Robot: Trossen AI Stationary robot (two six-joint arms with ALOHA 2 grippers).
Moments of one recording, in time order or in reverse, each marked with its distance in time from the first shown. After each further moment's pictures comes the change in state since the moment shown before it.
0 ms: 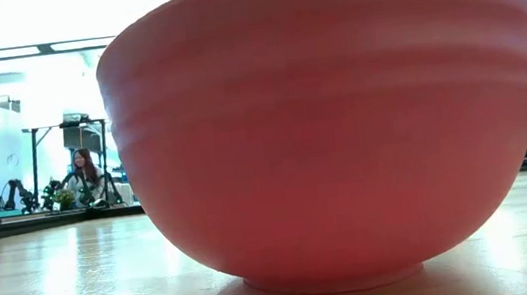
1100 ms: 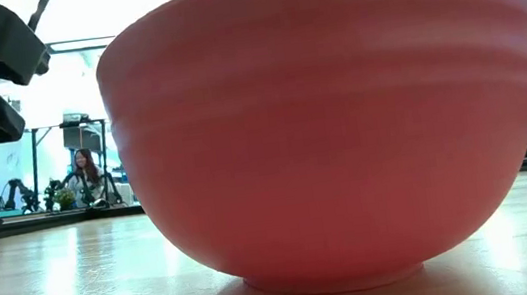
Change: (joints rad) left arm -0.156 0.111 -0.840 0.765 0.158 0.045; right arm 0.052 0.000 0.000 -0.027 0.001 0.067
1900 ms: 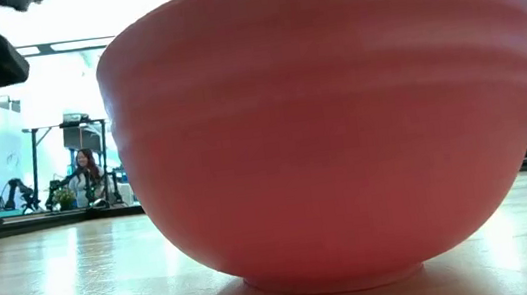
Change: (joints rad) left arm -0.039 0.000 0.168 -0.153 -0.127 -0.007; right arm 0.003 0.000 0.000 0.000 -0.037 0.003
